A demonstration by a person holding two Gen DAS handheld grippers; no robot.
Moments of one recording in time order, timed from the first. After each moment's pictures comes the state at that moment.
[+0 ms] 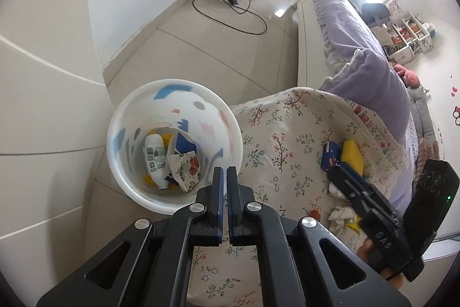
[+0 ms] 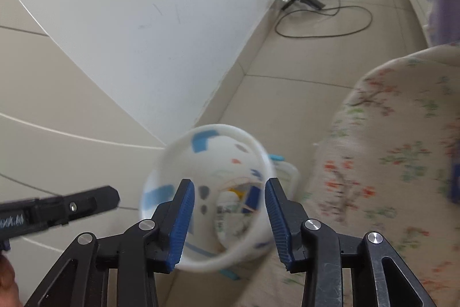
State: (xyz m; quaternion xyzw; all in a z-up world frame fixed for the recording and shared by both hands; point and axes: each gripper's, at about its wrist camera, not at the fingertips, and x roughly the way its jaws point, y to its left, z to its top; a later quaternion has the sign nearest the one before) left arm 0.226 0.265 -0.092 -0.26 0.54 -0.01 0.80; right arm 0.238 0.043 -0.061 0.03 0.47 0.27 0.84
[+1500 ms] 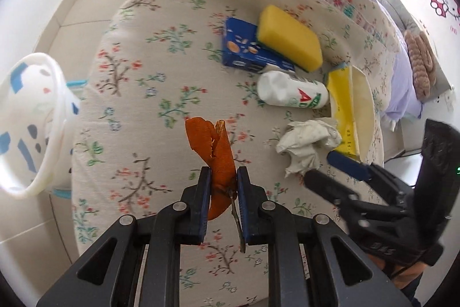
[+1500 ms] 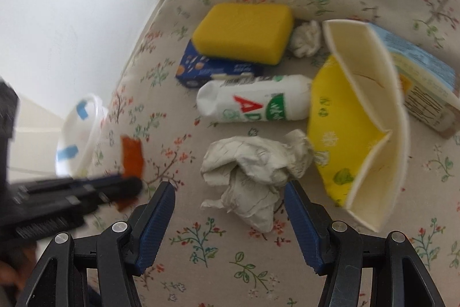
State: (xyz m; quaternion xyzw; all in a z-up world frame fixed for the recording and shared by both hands) left arm 0.234 0.041 -0.140 -0.11 0.62 -0.15 0.76; right arm 0.178 -0.182 -0.088 0.08 0.55 0.14 0.82
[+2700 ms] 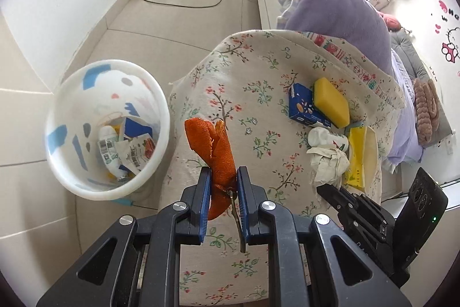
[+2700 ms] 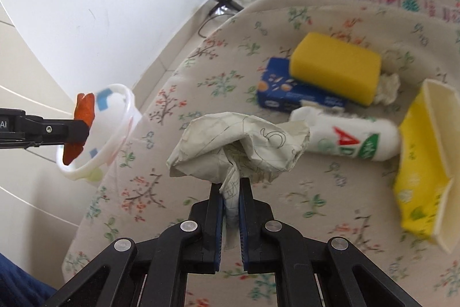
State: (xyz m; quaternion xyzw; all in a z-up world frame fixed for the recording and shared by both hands) left arm 0.229 0.159 -0.099 -0.17 0.57 -0.09 0.80; right arm 0.167 -0.099 -0.085 0.03 0.46 0.18 0.87
